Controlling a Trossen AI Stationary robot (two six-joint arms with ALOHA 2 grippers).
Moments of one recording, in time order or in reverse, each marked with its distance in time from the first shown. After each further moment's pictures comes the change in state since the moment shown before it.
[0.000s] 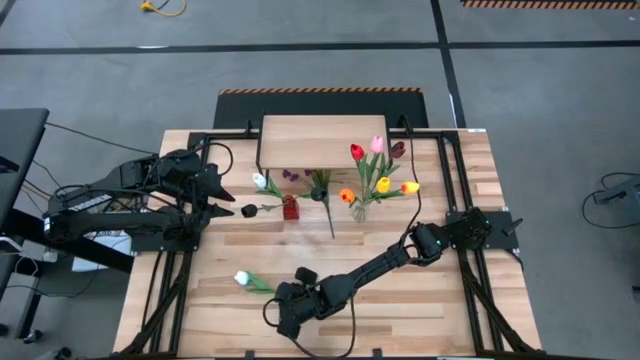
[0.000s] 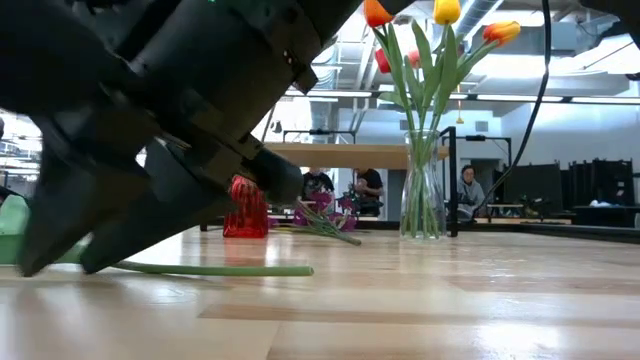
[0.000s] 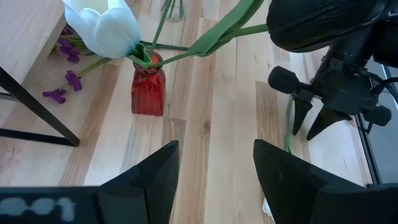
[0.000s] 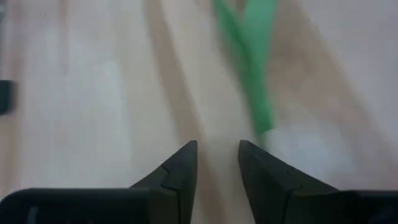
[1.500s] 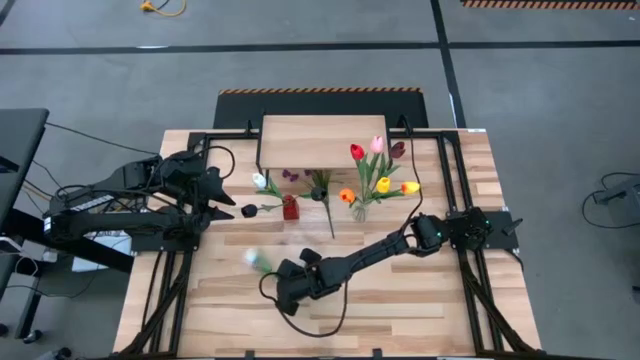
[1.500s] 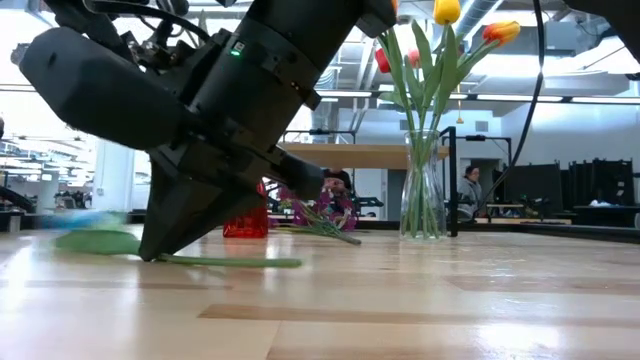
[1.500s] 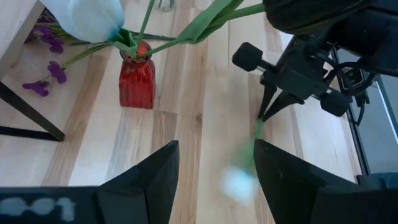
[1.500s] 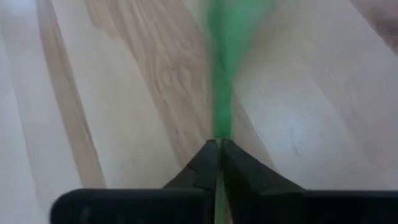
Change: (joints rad) left arm 0.000 0.000 -0.027 0.000 0.039 0.000; right arm -0.056 -0.014 -0.054 -0.131 -0.067 0.094
